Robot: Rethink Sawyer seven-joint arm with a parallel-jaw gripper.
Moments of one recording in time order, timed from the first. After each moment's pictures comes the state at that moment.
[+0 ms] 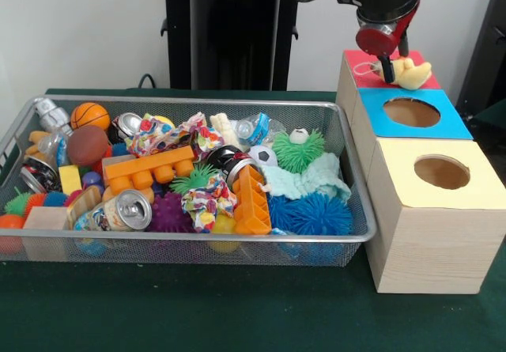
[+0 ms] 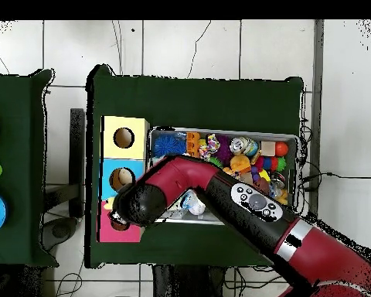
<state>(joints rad) -0.77 -0.49 1.13 1.96 -0.68 0.87 1.46</state>
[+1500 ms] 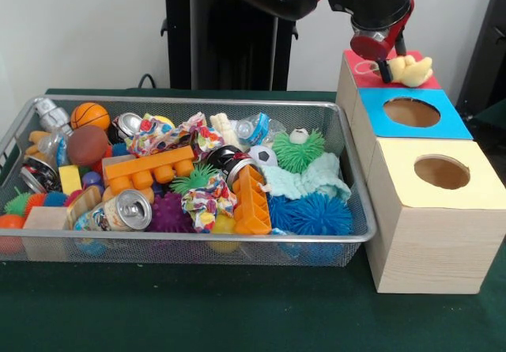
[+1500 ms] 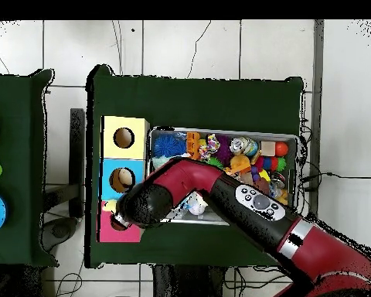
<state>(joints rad) -0.80 -0.42 1.13 1.97 -0.68 0.87 1.46</state>
